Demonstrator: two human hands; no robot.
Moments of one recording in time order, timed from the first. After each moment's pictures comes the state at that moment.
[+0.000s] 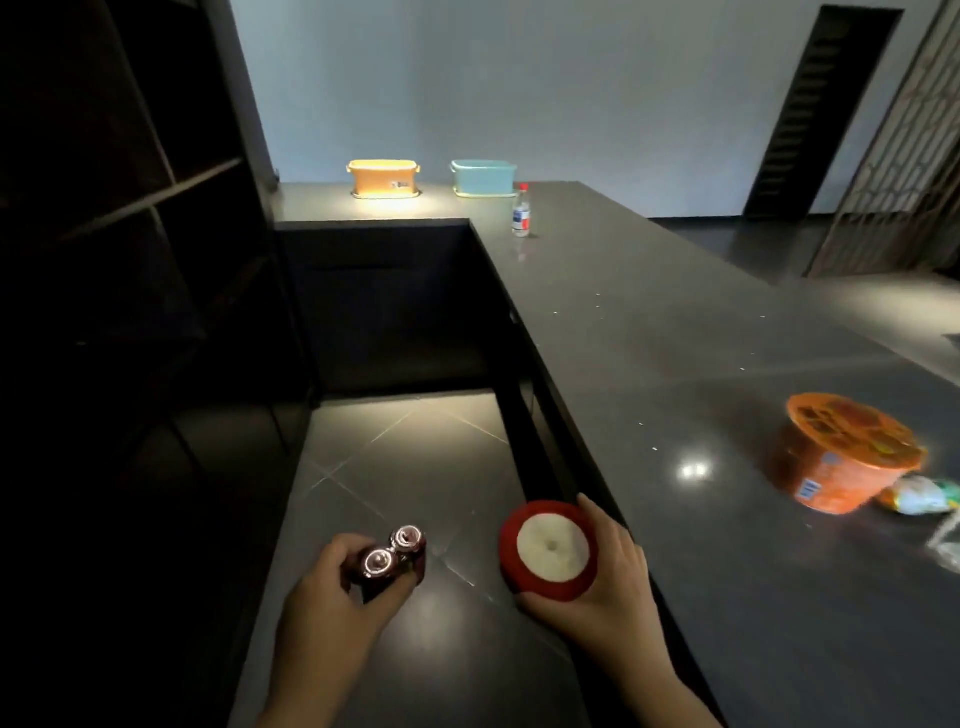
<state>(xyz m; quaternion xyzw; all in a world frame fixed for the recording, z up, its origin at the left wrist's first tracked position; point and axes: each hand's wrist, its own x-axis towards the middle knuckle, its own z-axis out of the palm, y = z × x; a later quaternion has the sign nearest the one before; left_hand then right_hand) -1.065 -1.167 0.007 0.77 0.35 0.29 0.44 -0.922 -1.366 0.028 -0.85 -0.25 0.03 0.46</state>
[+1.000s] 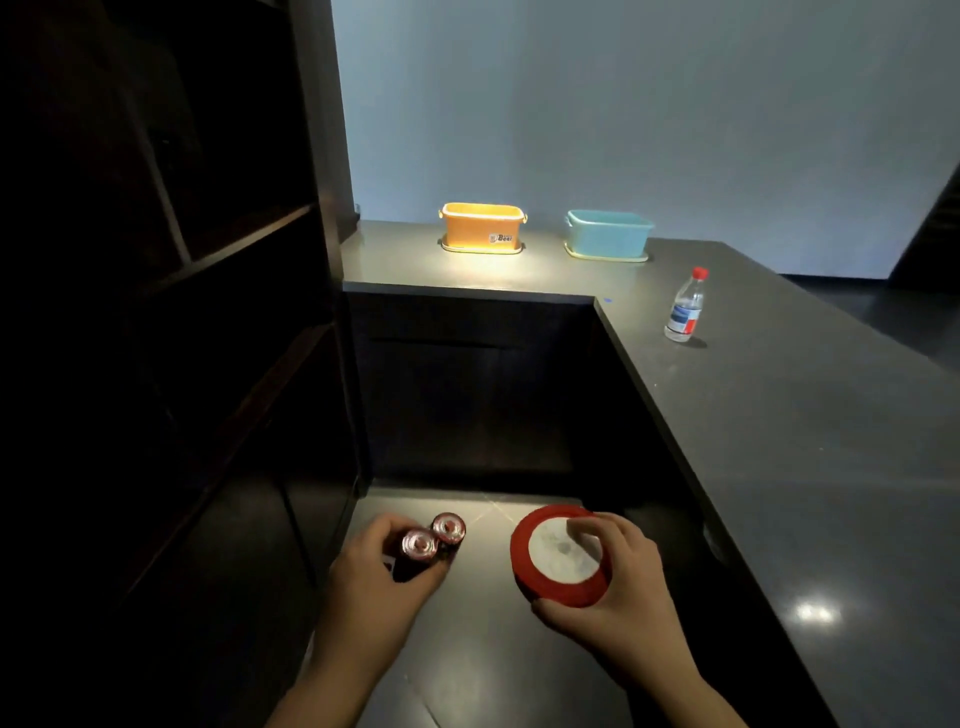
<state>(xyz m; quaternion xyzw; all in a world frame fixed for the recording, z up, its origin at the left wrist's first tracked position) -0.727 -0.723 0.032 0.76 0.35 0.34 0.43 -0.570 -0.892 0.044 -0.84 -0.36 0.05 0.41</state>
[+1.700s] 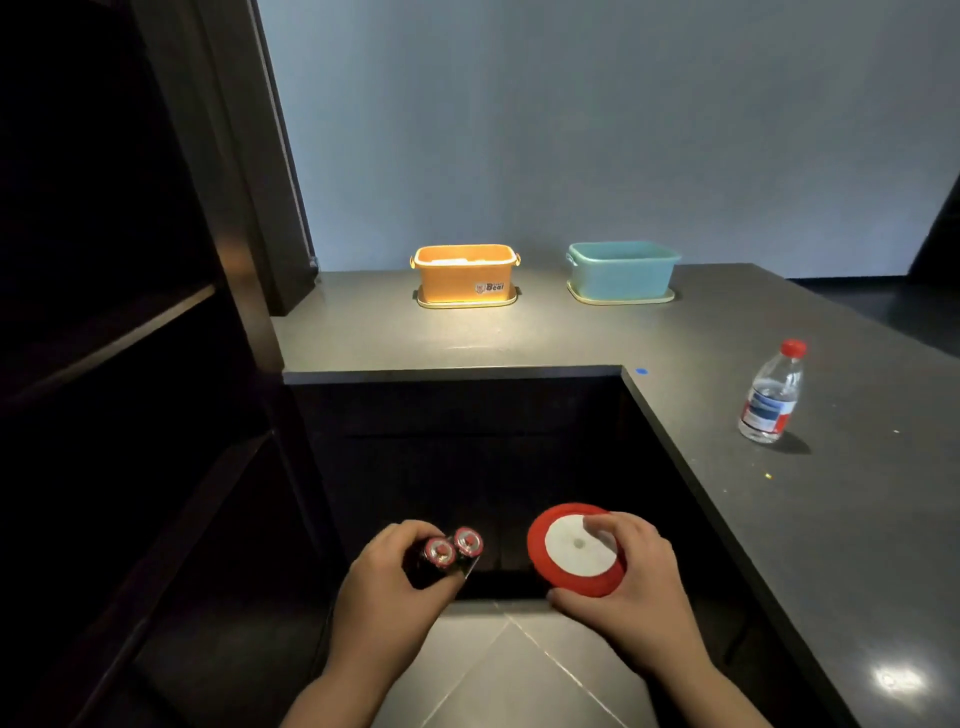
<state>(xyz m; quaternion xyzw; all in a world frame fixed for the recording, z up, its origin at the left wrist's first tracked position) -0.446 -0.472 0.046 0.82 0.31 0.30 0.36 -0.283 -0.643 0.031 -0.81 -0.33 0.01 0.47</state>
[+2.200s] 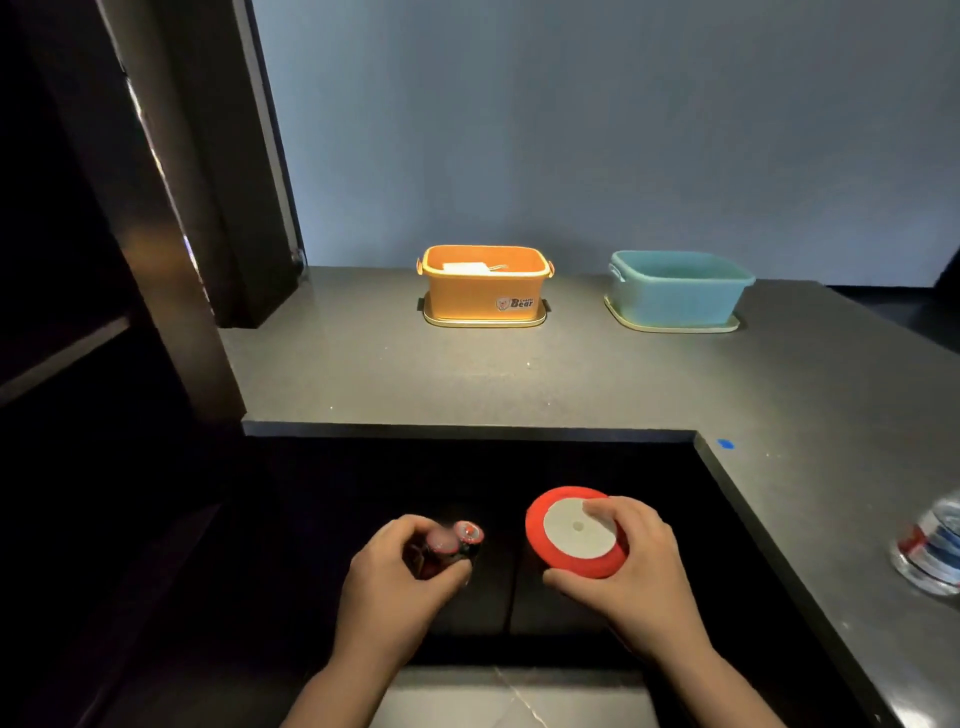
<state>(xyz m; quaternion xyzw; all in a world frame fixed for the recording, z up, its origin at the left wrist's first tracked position) -0.290 -0.267 0.031 0.79 0.34 0.30 0.42 -0.123 -0.436 0.038 -0.82 -0.36 -0.01 0.44</state>
